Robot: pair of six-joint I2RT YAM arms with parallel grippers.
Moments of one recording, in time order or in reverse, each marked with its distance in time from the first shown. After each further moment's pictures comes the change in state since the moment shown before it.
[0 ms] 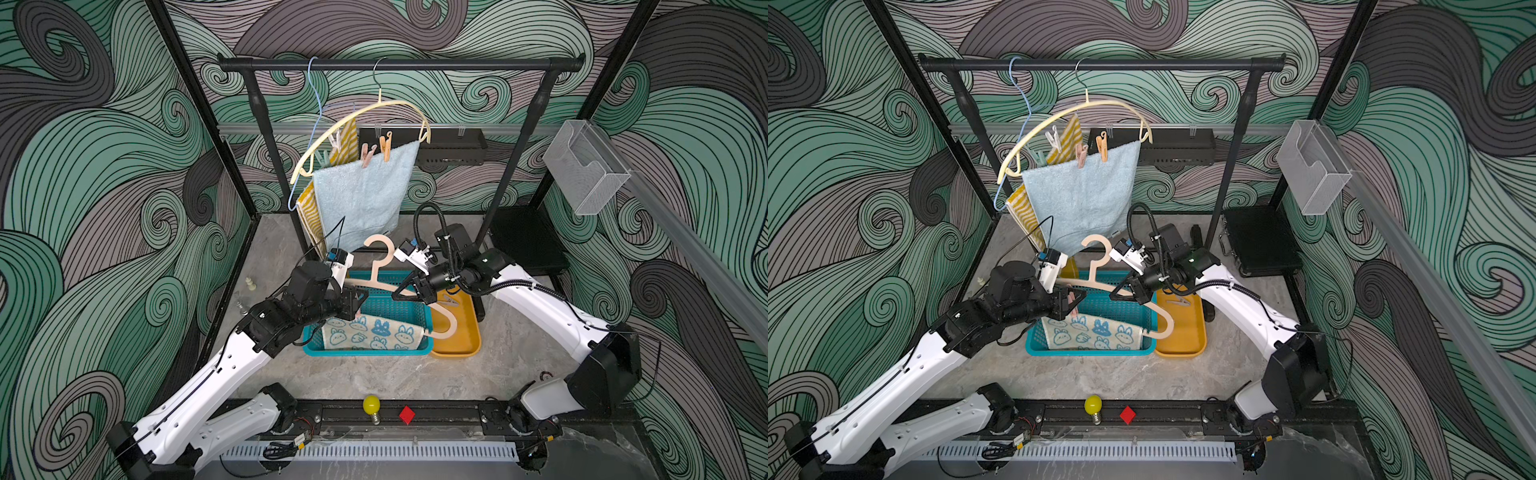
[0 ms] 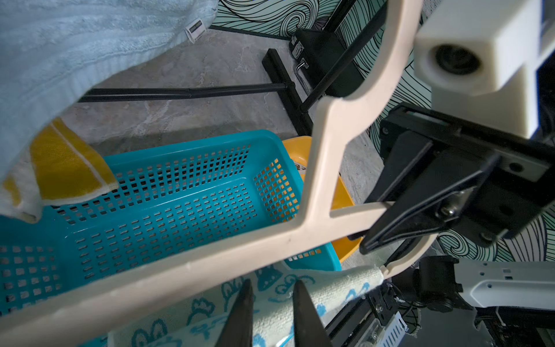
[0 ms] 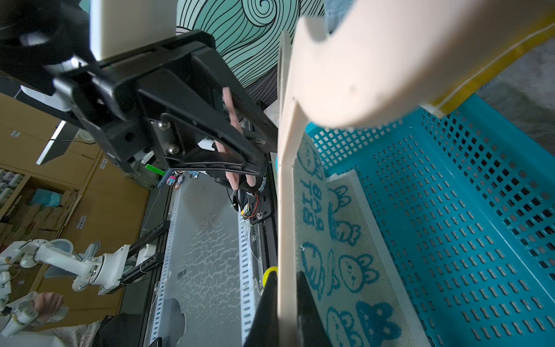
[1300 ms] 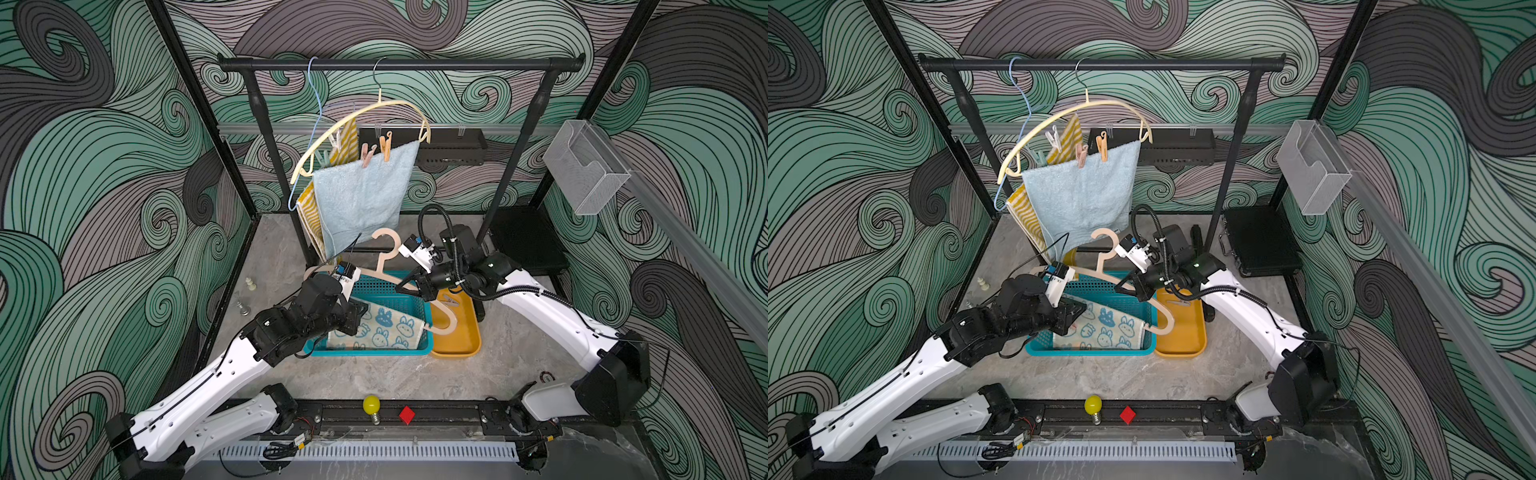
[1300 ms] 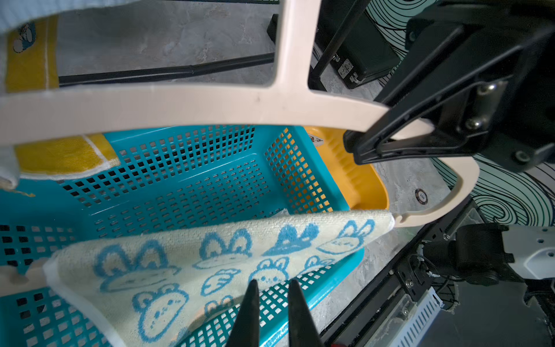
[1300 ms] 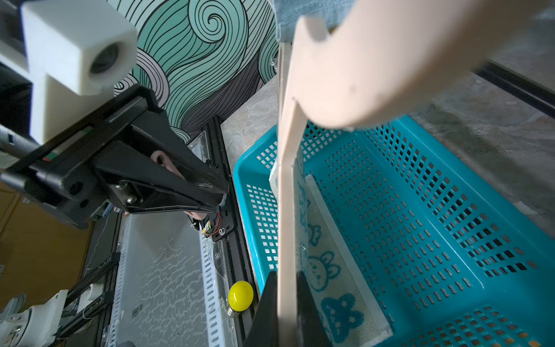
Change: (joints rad) left arm -0.136 -0.015 -0.040 -0.055 -0.140 0.043; right arm -0.005 -0.055 -0.043 0.076 0.196 0.069
